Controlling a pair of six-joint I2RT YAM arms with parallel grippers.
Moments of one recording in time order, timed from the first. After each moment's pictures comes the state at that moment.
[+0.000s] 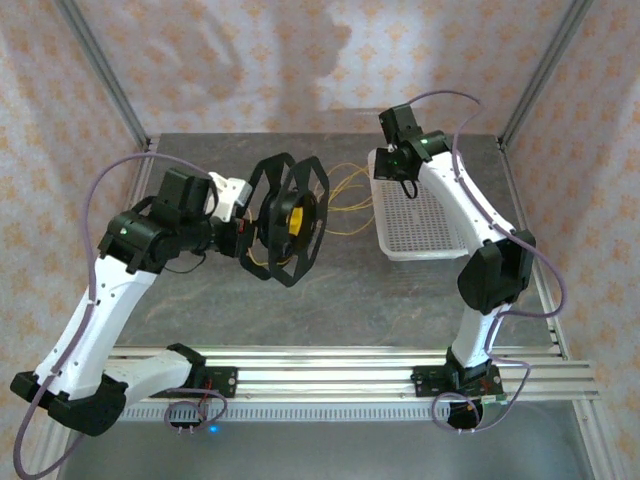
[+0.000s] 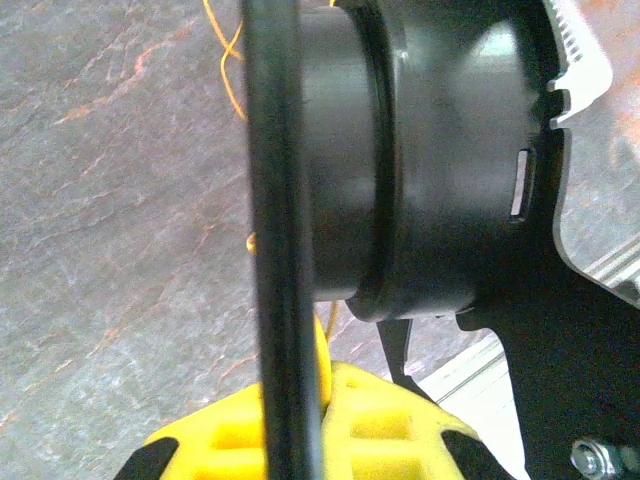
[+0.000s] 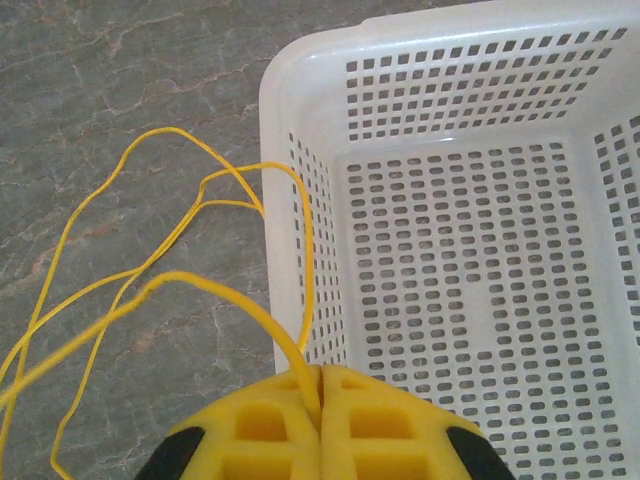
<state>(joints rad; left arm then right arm) -0.41 1.11 1.46 -1.21 0.25 -0.20 0.38 1.83 1.87 -1.01 0.18 0.38</state>
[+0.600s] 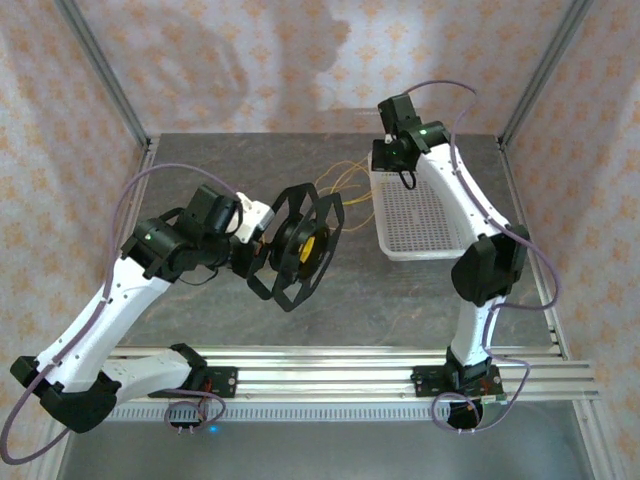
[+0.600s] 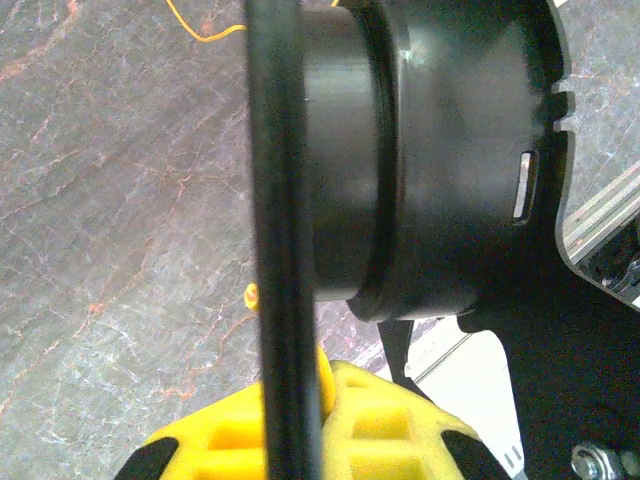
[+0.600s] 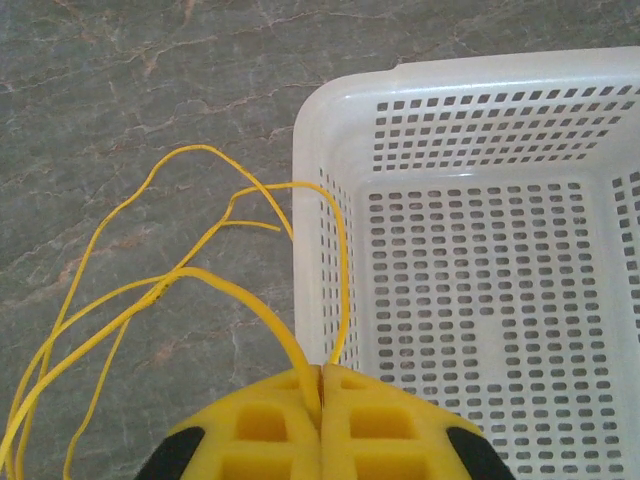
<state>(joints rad) -0.56 1.10 1.36 -1.21 0.19 -0.16 0.37 1.92 2.02 -1.06 0.15 0.33</state>
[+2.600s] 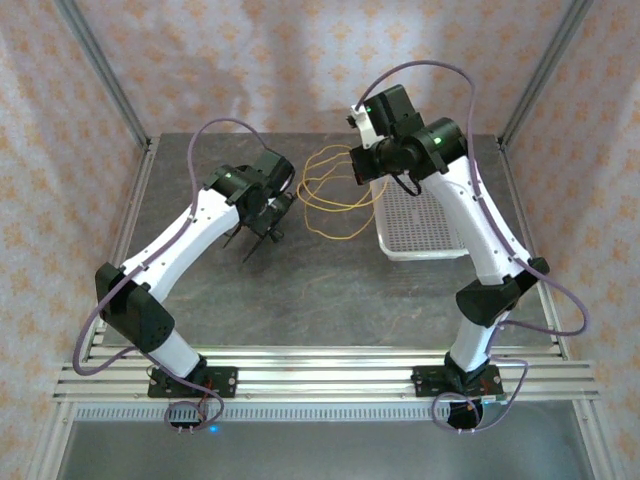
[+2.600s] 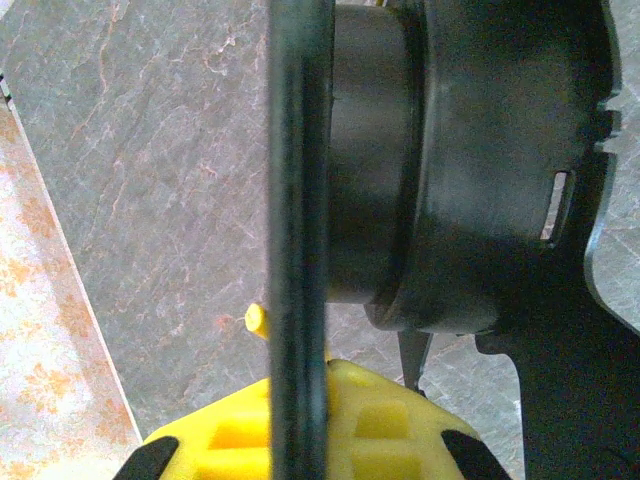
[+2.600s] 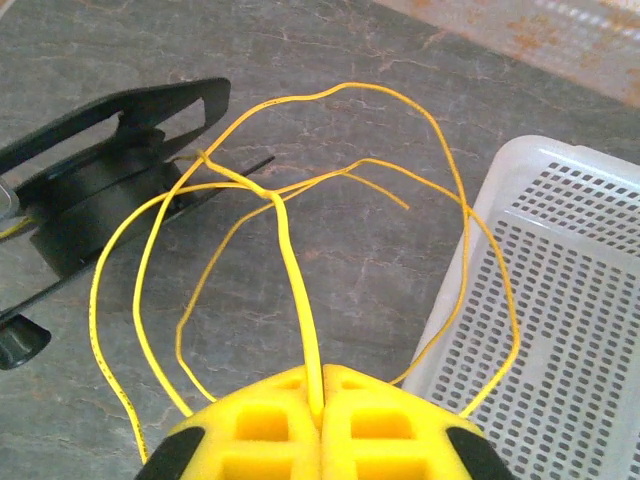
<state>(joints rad) -0.51 1.60 1.60 -1.24 -0.44 0.01 0.59 1.78 2.26 -1.34 0.06 0.08</state>
